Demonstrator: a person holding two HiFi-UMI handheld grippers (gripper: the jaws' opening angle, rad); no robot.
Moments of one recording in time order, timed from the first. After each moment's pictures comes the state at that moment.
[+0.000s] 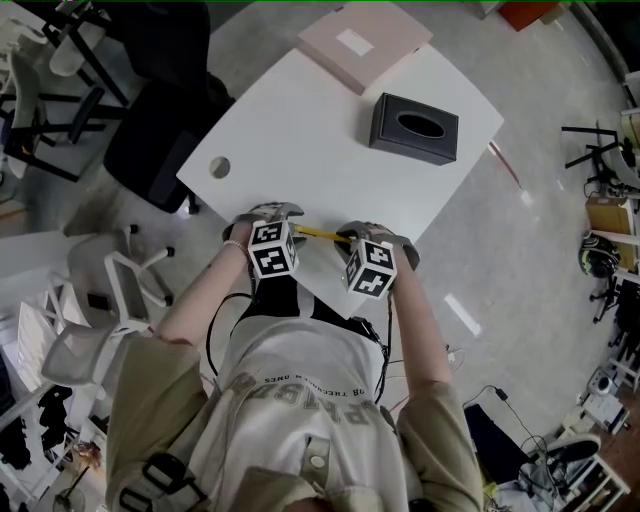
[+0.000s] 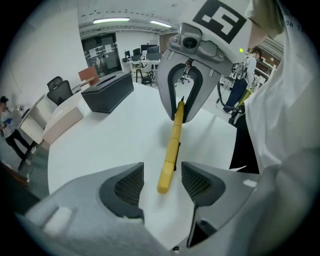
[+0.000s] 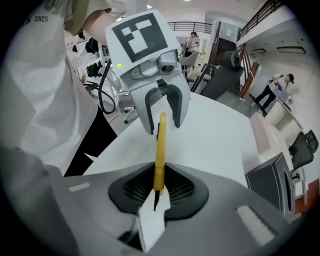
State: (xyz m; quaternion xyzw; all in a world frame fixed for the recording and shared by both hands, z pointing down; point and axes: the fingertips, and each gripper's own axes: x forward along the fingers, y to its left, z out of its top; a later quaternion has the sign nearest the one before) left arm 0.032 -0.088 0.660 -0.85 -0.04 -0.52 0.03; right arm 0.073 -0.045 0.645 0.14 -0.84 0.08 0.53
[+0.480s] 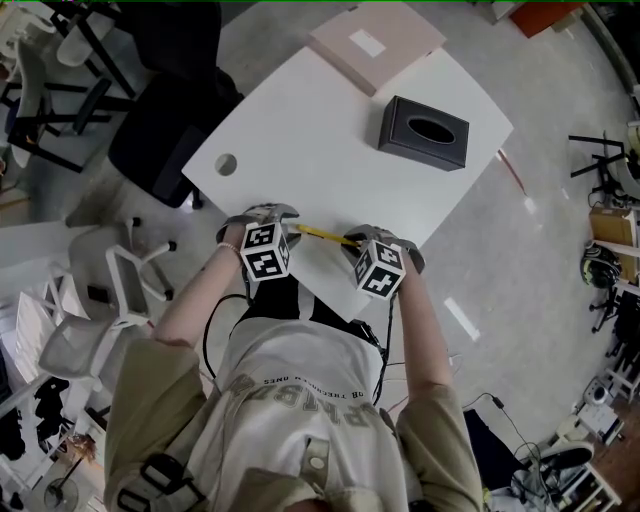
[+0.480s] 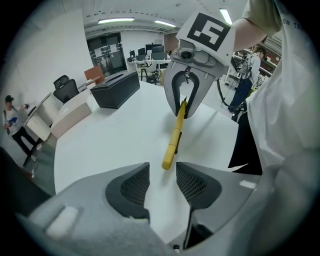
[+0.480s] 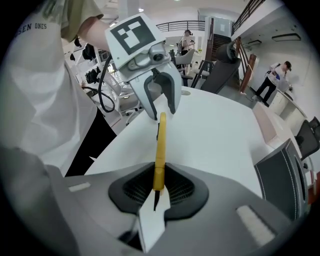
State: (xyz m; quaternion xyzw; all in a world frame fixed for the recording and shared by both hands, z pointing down) left arm 0.007 -0.097 0.659 -0.85 -0.02 -0.52 0.03; right arm 0.077 -0.042 0.659 0.13 -0.84 0.13 0.51
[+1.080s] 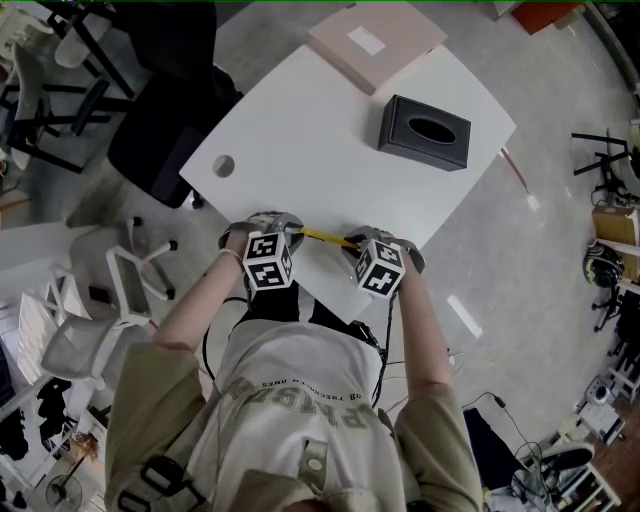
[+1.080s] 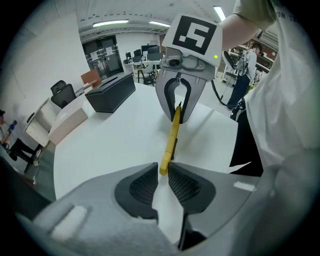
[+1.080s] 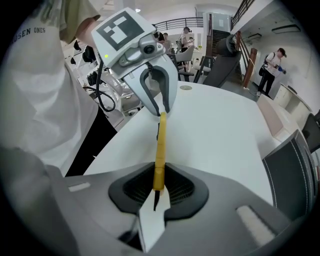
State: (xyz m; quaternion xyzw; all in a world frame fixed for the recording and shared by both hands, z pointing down) left arm 0.018 -0.087 0.660 -0.85 -0.03 -0.52 0.05; right arm 0.082 -0.038 0.673 0.11 -0.84 0.15 0.51
